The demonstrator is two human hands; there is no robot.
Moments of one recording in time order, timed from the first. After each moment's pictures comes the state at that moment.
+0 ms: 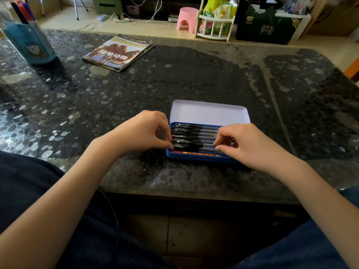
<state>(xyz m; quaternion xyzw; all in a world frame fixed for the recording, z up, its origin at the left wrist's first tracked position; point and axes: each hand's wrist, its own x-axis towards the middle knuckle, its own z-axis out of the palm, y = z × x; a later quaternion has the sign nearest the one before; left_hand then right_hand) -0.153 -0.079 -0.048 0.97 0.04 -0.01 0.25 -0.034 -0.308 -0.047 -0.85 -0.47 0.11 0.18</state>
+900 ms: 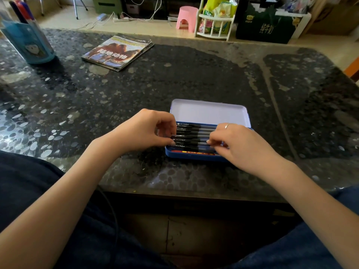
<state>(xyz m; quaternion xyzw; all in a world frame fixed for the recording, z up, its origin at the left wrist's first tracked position) -0.153 -0.081 -0.049 0.95 0.02 0.02 0.31 -0.050 -0.298 -0.043 -0.86 -0.50 0.06 0.10</state>
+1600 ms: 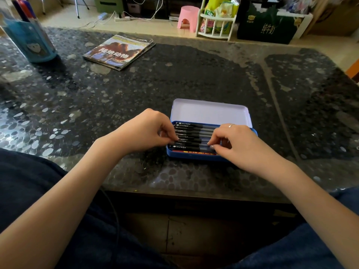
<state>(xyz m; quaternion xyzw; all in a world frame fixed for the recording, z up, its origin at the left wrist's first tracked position) -0.152 -0.081 -0.053 0.96 0.02 0.02 0.27 -0.047 -0.298 -0.048 -0.86 -0.46 0.13 0.19</state>
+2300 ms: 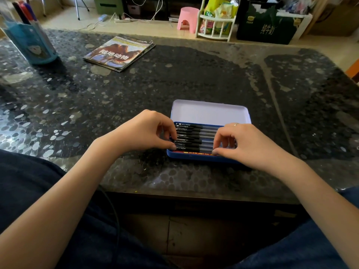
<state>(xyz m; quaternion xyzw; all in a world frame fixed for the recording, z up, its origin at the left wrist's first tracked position) -0.152 -0.081 -0.048 0.95 0.03 0.00 0.30 -0.037 -0.306 -0.045 -0.85 -0.47 0.13 0.19</state>
